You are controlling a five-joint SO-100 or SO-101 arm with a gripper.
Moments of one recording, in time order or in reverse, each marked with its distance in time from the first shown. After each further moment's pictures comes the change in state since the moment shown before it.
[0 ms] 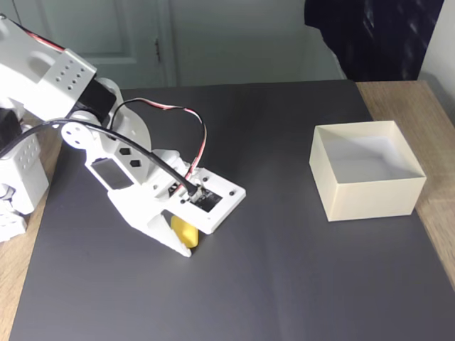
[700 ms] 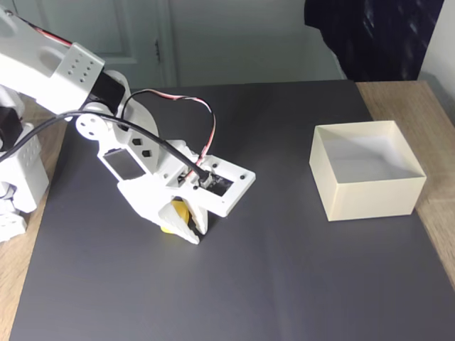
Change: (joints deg) arm -3.5 -0.8 -2.4 3.2 -0.2
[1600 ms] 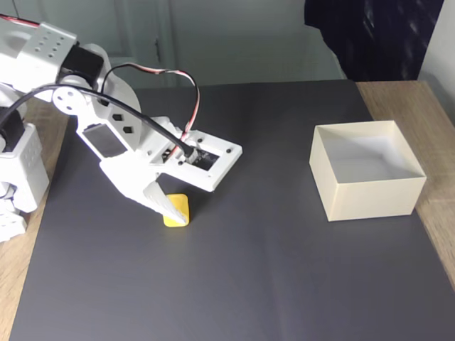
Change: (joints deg) arm 0.4 18.9 1.1 14.7 -1.4
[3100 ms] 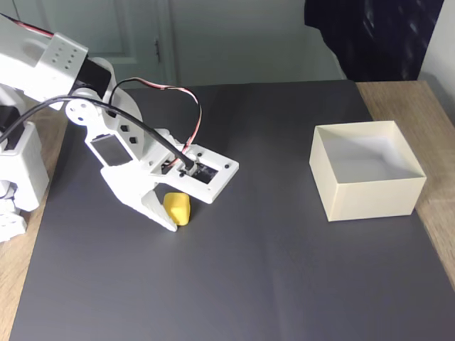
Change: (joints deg) arm -4.2 -8.2 3.8 -5.5 2.3
